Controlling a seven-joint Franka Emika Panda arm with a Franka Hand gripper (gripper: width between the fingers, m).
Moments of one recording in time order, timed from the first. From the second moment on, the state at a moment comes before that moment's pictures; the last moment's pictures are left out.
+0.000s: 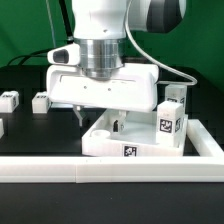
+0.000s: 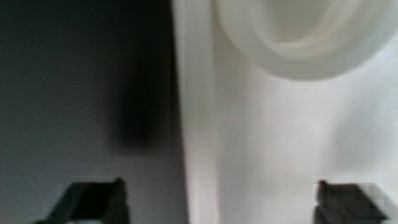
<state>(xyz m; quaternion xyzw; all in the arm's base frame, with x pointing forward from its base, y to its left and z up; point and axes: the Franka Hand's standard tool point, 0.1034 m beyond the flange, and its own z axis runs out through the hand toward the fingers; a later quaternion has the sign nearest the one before) 0.506 -0.015 0.012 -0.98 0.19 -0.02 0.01</state>
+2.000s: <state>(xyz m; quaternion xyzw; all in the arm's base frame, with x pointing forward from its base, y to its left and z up) 0.506 -0.027 0.012 -1.00 0.03 -0.02 0.00</state>
